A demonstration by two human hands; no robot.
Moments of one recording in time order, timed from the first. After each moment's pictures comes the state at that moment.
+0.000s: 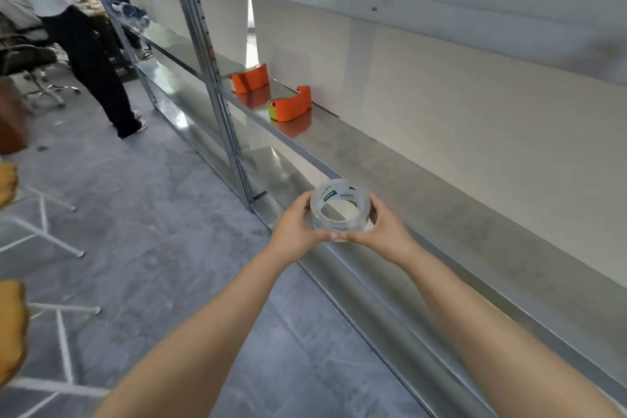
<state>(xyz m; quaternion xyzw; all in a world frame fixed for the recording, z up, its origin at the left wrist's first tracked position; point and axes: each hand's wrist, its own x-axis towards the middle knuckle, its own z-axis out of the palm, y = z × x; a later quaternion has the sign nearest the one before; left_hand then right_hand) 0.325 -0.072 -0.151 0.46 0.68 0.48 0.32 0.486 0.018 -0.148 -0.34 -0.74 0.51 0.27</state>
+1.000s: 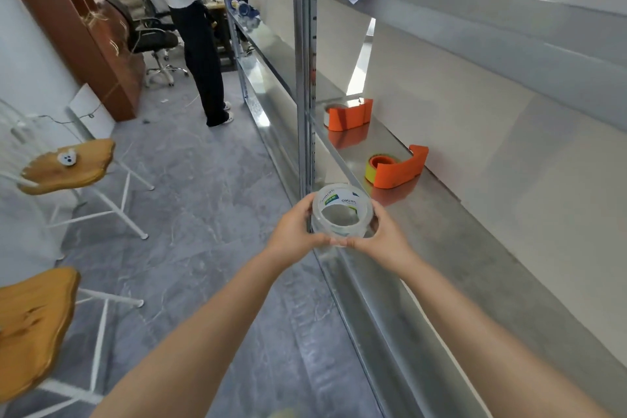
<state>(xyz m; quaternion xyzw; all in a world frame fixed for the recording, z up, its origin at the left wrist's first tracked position) 0.058 0.040 -0.142 0.38 0.72 0.52 0.24 0.179 0.180 -0.155 -0.19 -0.76 0.58 0.22</state>
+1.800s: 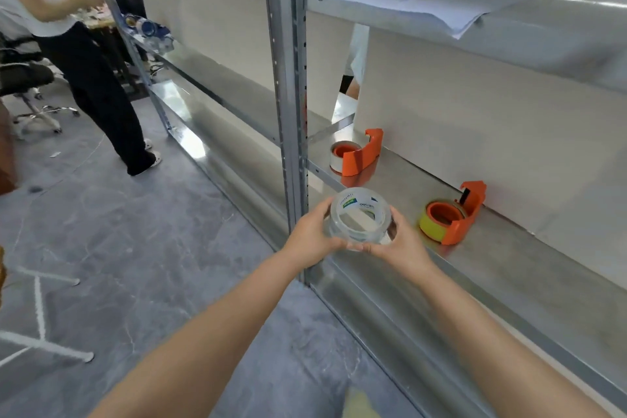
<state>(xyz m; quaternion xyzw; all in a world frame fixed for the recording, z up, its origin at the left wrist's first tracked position) -0.222 0.143 -0.145 0.54 0.68 0.40 0.30 -0.054 0.218 -0.160 -0.36 -0.70 0.52 0.33</state>
